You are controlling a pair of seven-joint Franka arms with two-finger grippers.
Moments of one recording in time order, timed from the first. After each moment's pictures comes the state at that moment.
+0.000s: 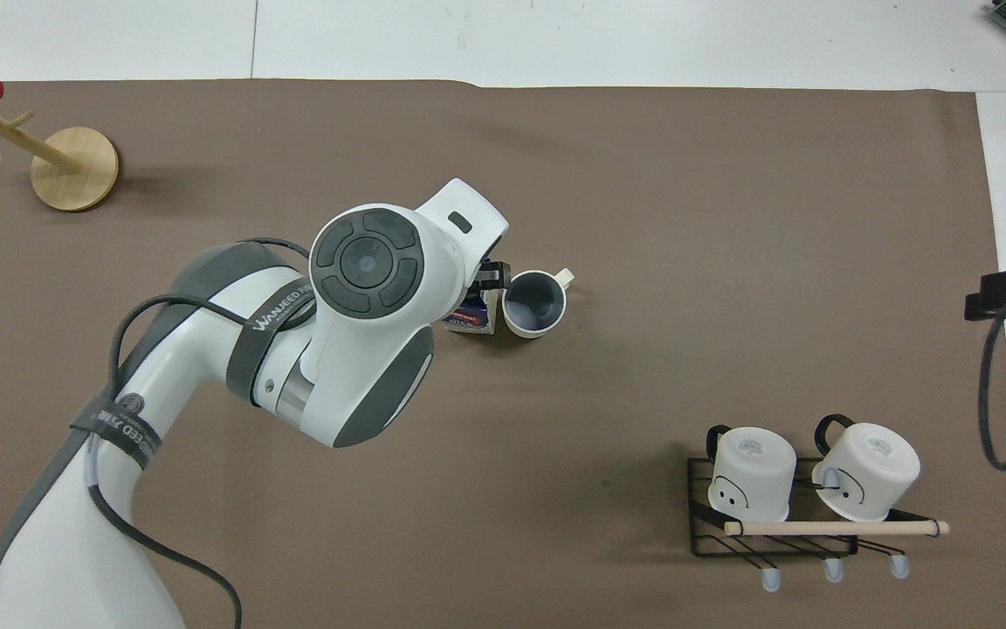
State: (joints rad) left arm -0.63 0.28 0.02 -1.69 0.02 2.18 -0.59; right arm 0.09 -0.11 -0.14 -1.59 -0.02 1.52 0.15
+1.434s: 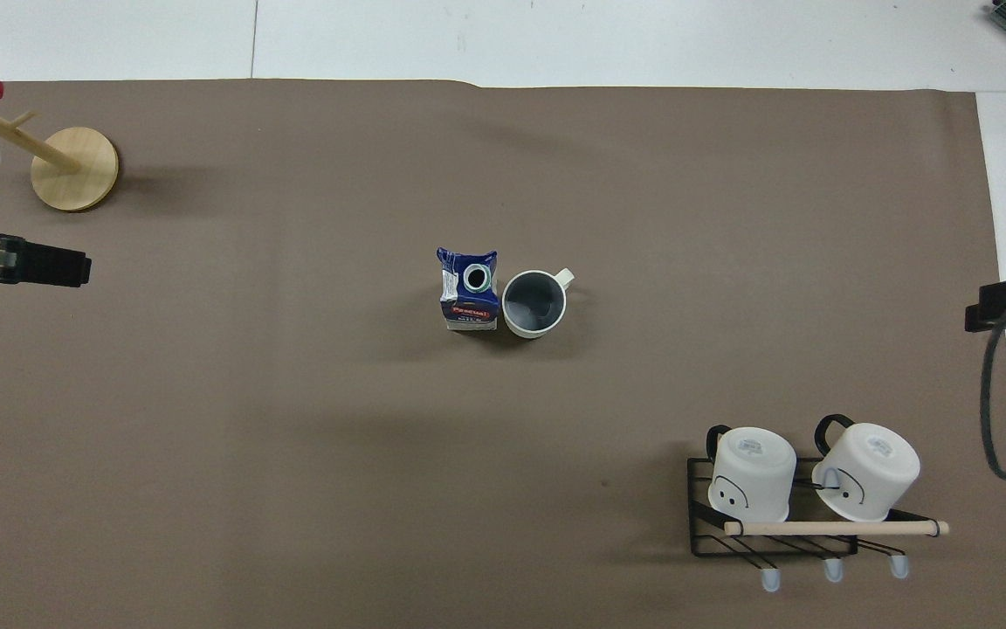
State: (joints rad) left arm -0.18 -0.07 0.07 -1.58 0.02 1.65 0.09; right arm 0.09 -0.10 -0.14 -1.59 -0.03 1.48 0.14
